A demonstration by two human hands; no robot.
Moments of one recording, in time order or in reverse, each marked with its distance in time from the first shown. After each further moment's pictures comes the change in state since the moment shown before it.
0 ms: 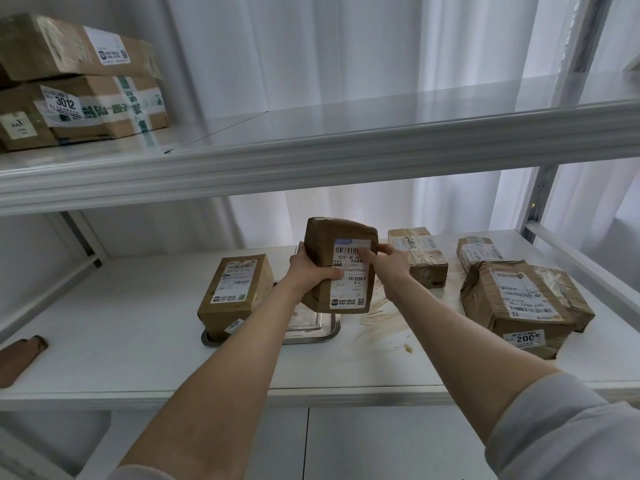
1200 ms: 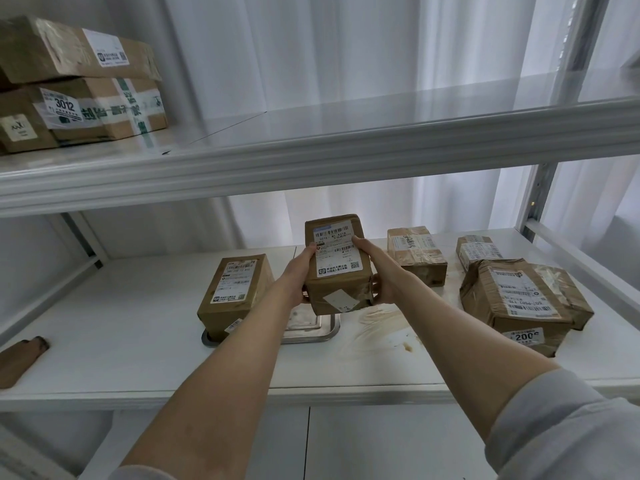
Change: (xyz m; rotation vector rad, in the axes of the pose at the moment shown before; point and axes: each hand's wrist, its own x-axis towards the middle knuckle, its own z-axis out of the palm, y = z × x) left_hand -0.011 0.009 -0.001 -0.433 -0.042 -0.292; right_hand -0.023 -0.016 -0.007 -0.031 -0.378 0.288
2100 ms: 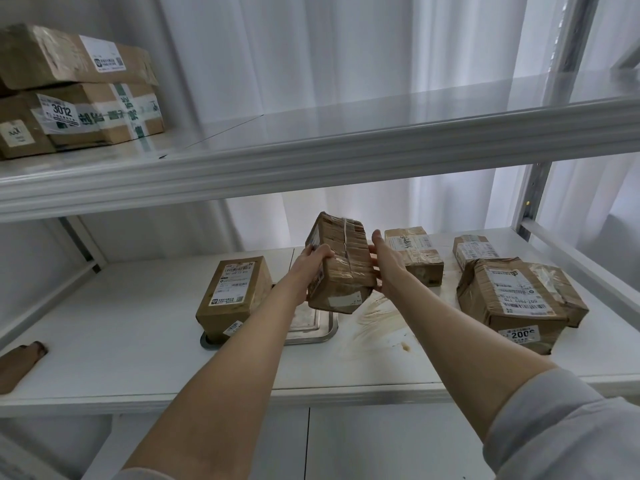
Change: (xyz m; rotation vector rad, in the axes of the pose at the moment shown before) left_hand -0.017 0.008 0.012 0.150 -0.078 0.110; right_hand 0.008 0.000 0.001 0.189 0.323 -0.135
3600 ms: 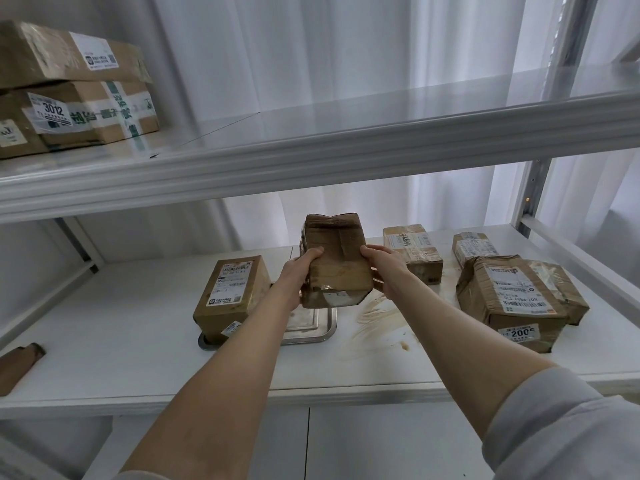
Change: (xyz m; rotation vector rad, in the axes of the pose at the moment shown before) left_hand 0.017 -0.017 -0.009 -0.160 0.084 -0.049; right_hand 0.010 0.004 -0.007 0.013 -0.057 -0.001
